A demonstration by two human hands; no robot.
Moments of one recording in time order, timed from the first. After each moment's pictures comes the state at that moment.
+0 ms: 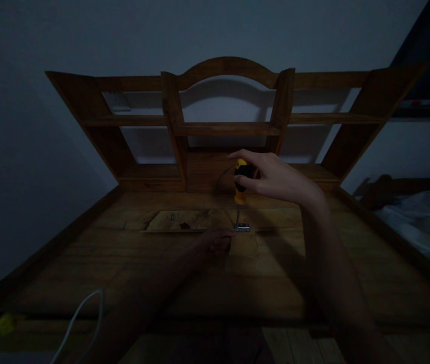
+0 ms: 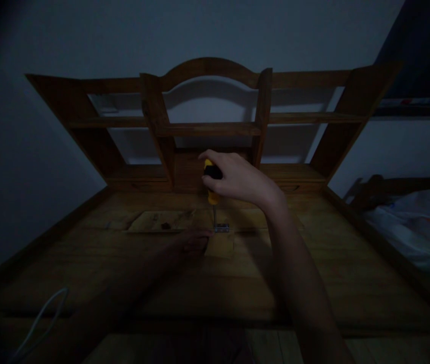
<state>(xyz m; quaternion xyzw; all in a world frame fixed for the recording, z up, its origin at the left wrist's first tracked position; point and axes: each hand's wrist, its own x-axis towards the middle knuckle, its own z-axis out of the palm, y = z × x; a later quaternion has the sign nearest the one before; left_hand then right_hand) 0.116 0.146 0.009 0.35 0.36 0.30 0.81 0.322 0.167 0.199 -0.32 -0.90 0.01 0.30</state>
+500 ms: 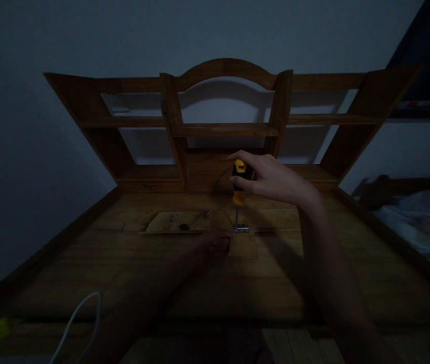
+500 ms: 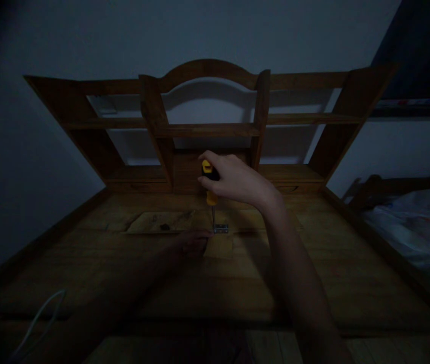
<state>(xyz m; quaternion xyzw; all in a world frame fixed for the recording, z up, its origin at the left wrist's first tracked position) 0.111 0.147 -0.003 0.33 0.31 0.31 0.83 0.320 0.167 0.198 -0.33 -0.90 0.01 0.29</state>
